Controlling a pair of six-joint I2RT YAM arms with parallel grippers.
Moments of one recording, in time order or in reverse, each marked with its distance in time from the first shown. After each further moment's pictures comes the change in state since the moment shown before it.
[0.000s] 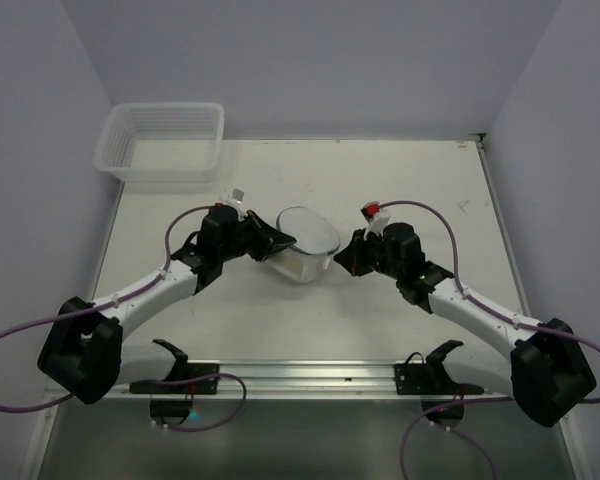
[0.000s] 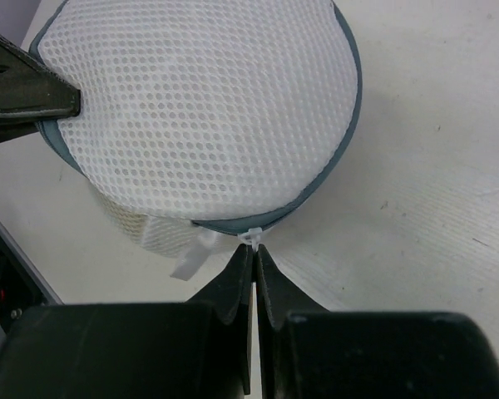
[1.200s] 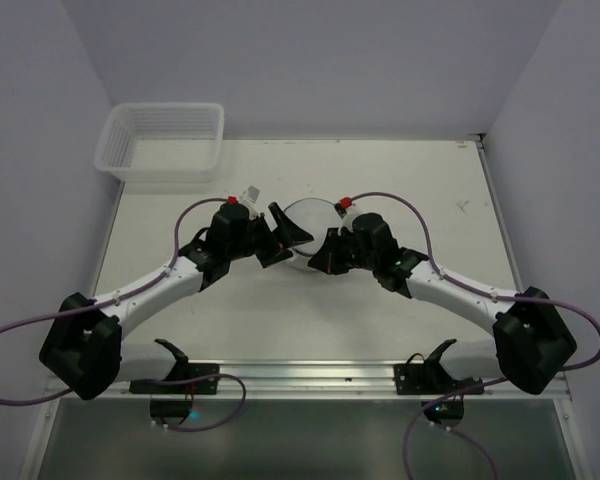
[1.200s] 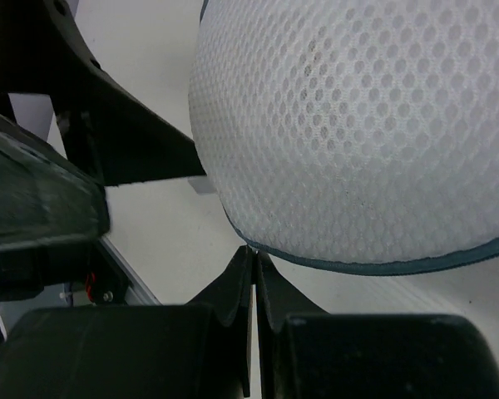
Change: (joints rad) left arm -0.029 0.002 0.078 -0.109 0.001 0.171; right arm 0.126 0.166 0.172 -0.085 -0.022 0.201
